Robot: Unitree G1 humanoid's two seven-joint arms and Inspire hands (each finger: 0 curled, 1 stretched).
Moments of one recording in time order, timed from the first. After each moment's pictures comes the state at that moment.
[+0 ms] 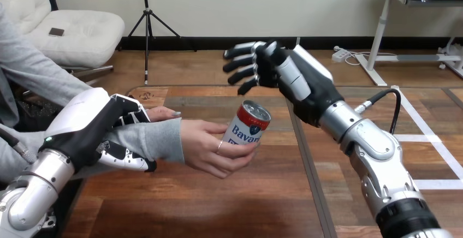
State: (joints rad) left arm -0.15 0.65 -0.04 0.27 0.44 -0.36 -0.13; right arm -0.59 -0.20 0.05 0.65 0.17 -0.31 0.50
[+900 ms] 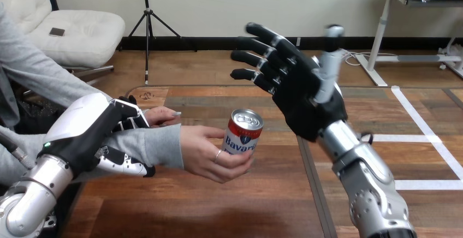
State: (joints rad) left arm -0.13 0.65 -0.03 0.27 0.44 -0.37 -0.13; right arm -0.44 -0.06 -0.12 0.48 0.59 -0.02 0.62
